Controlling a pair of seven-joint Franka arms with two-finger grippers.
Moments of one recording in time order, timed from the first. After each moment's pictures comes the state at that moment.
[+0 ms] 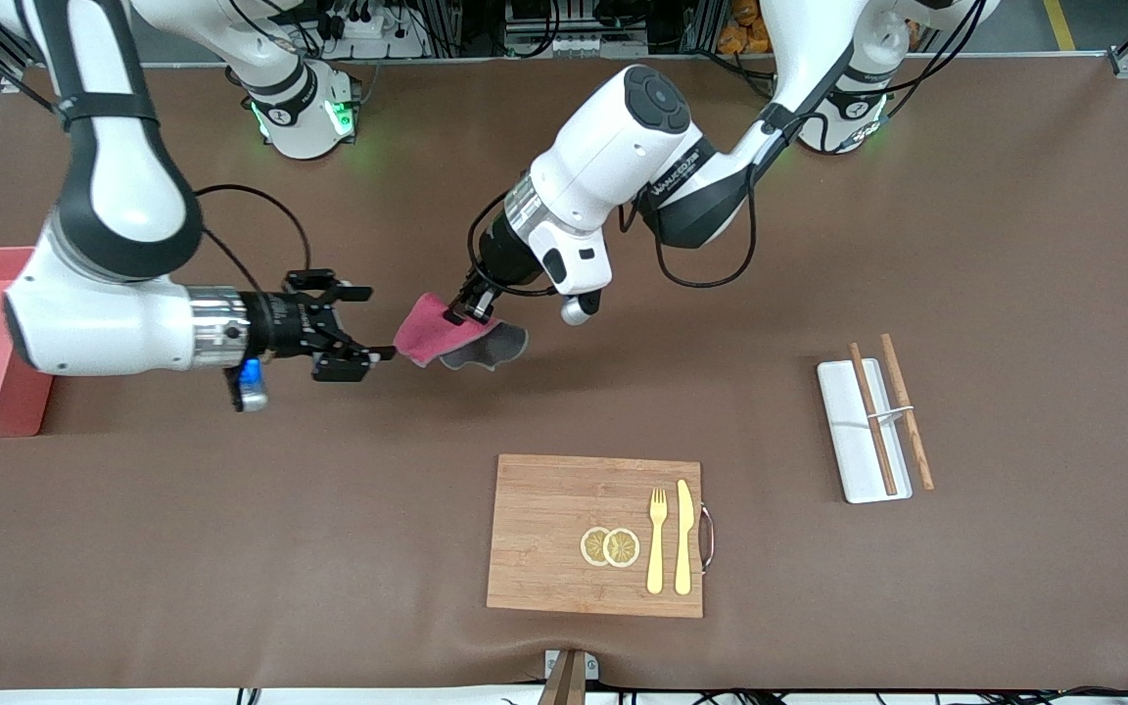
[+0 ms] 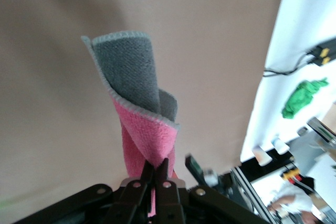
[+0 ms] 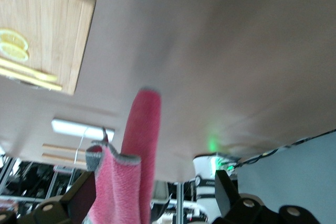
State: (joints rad) left arm -0.56 0.56 -0.37 -1.38 -0.18 2.61 -2.00; right arm 0.29 0.32 -0.10 -1.68 0.92 1.70 1.02
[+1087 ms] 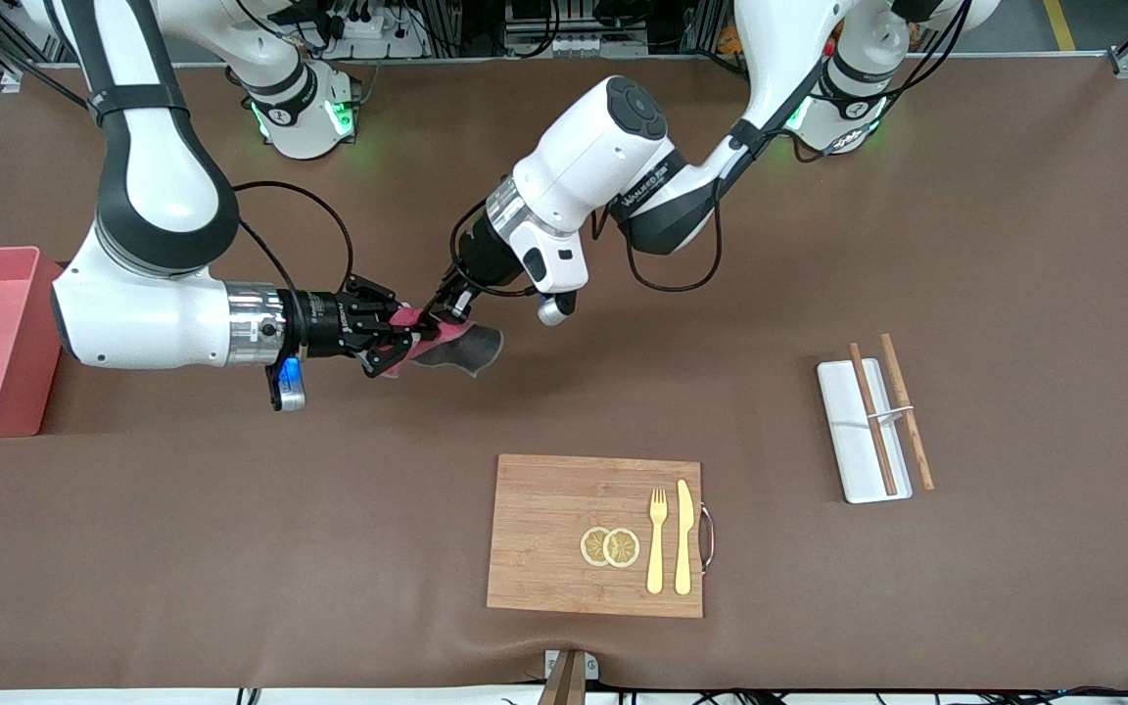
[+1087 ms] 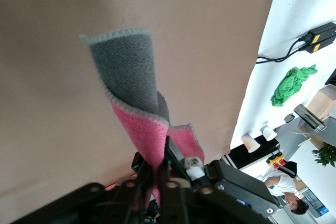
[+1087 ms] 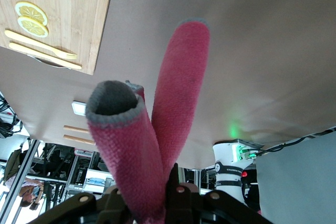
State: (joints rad) left arm -0.59 0.61 -0.37 -1.38 -0.18 2.71 -2.01; right arm 0.34 0.33 -0.10 -1.68 1.00 1.78 1.03
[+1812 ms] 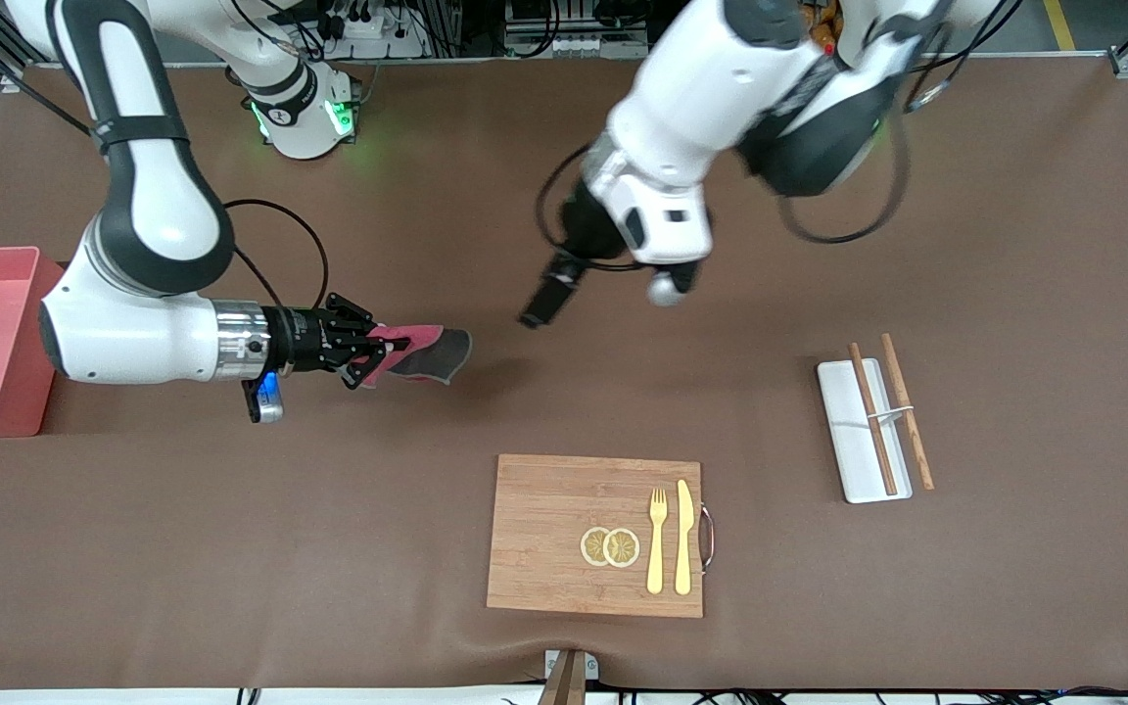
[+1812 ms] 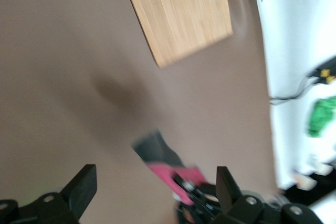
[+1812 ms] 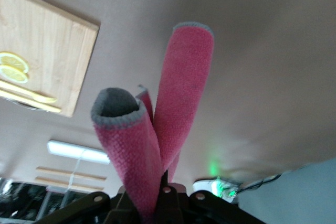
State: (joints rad) left arm -0.38 0.34 -0.34 -1.34 -0.13 2.04 -1.69; right arm 0.32 0.35 -0.11 -1.69 0.79 1.78 0.99
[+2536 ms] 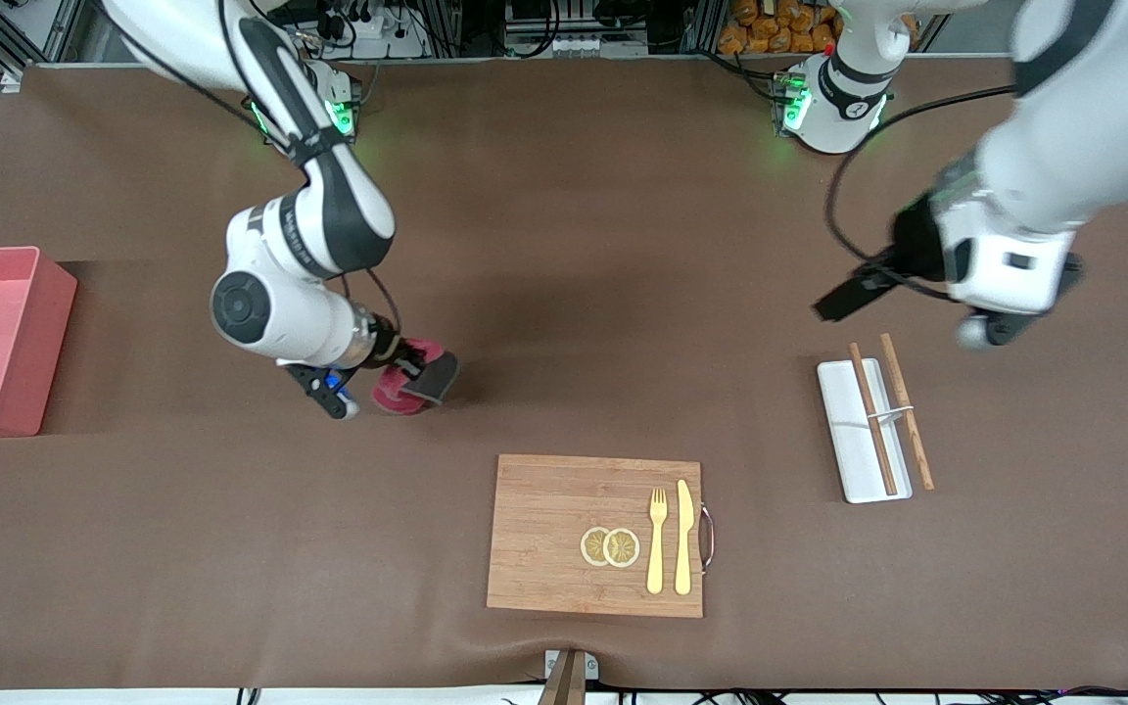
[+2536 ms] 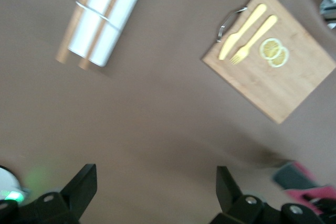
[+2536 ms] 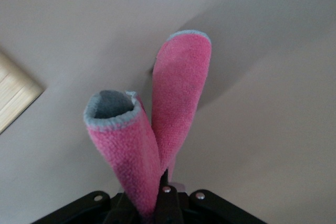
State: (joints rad) left arm 0.04 0.21 -0.33 -1.35 -0.13 1.51 -0.86; right arm 0.44 0.40 -0.12 -1.86 0.38 2.10 0.80
